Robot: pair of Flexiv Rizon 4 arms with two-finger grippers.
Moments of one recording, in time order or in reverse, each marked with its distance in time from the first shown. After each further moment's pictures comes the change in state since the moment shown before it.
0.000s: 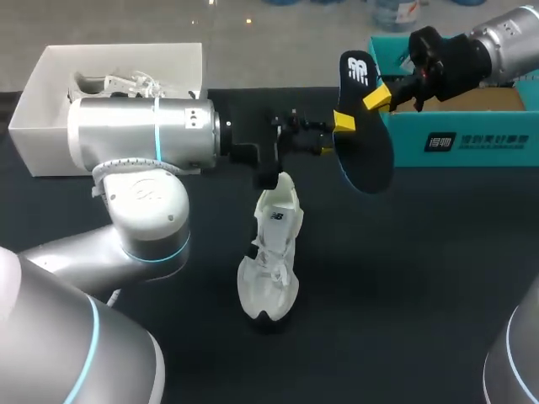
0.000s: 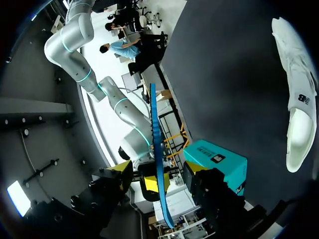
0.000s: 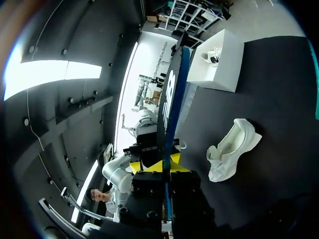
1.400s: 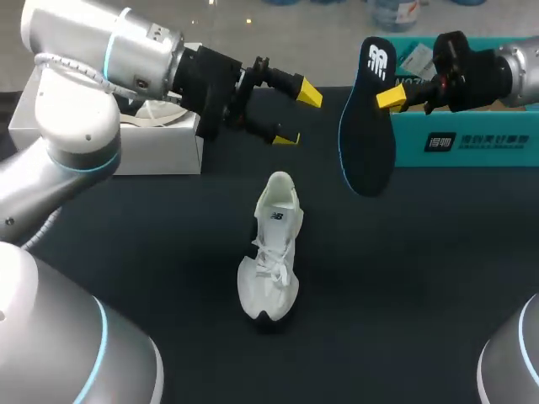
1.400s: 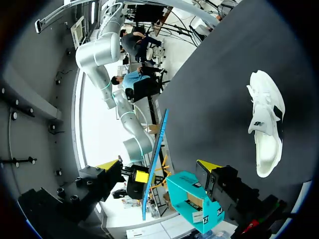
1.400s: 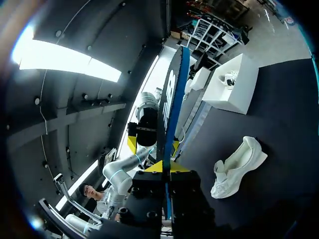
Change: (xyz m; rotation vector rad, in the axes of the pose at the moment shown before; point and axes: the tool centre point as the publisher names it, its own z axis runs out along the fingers) left arm -0.025 0.006 -0.060 0.328 0.142 -0.155; right arm 0.020 -0.011 -0.009 -0.157 0.089 -0.178
